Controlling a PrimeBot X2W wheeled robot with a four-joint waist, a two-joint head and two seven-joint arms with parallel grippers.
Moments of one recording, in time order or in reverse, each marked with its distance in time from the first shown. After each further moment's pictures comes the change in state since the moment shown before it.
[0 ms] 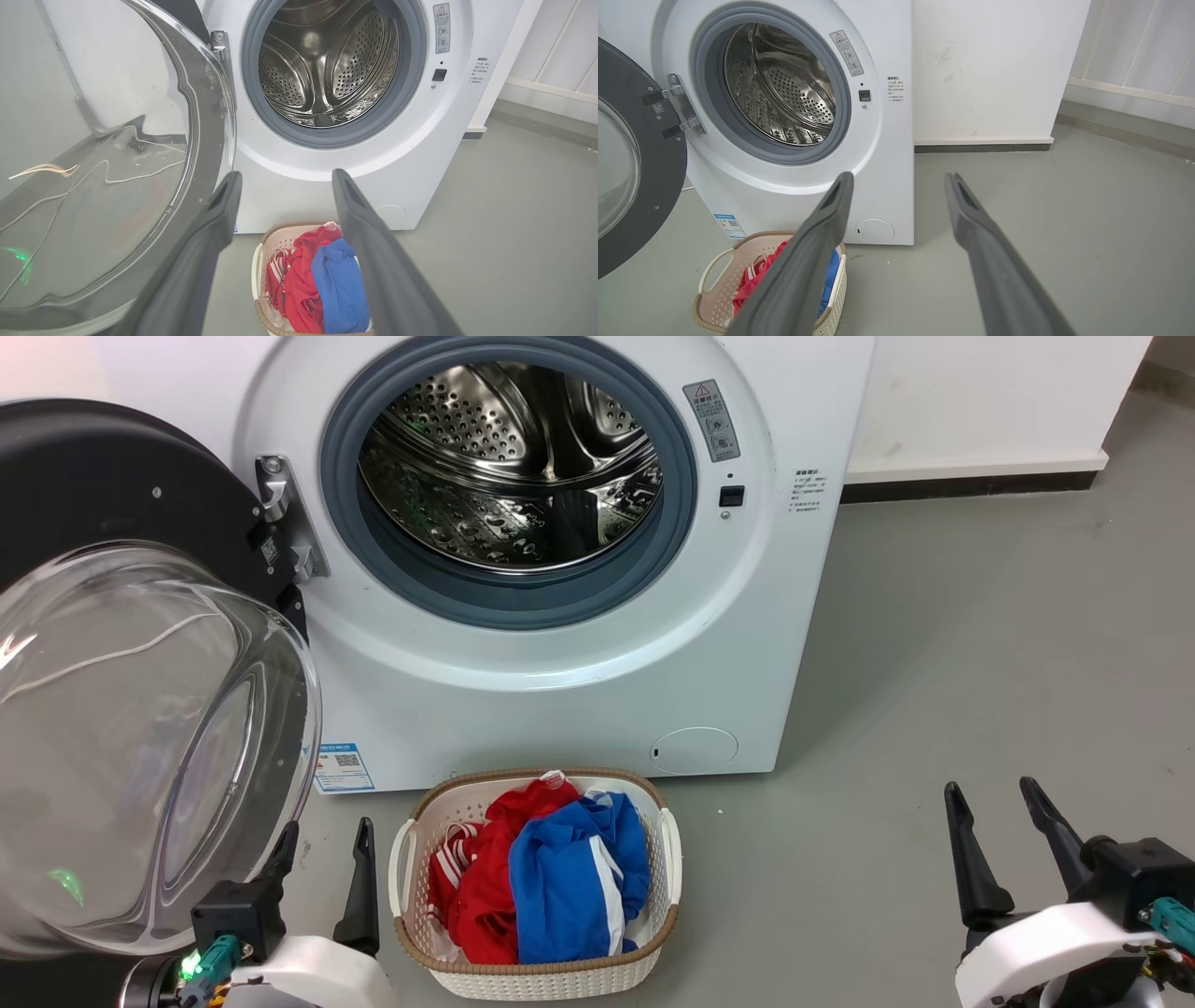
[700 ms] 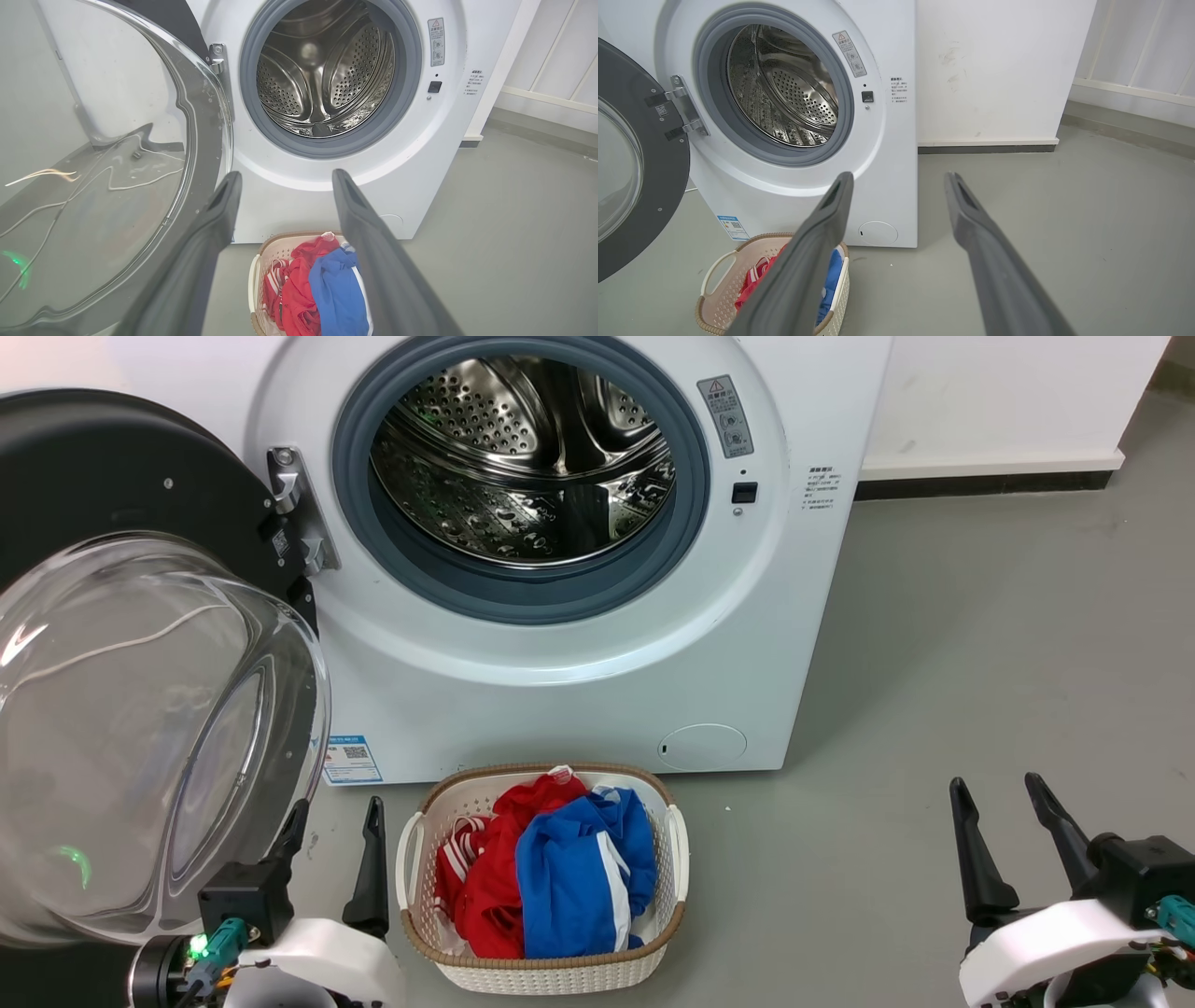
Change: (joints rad) left arm -0.033 -0.002 -0.019 -0.007 -0.001 0.004 -0.002; right arm -0.011 -0.007 -0.006 0.015 0.013 0.000 -0.014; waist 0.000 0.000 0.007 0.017
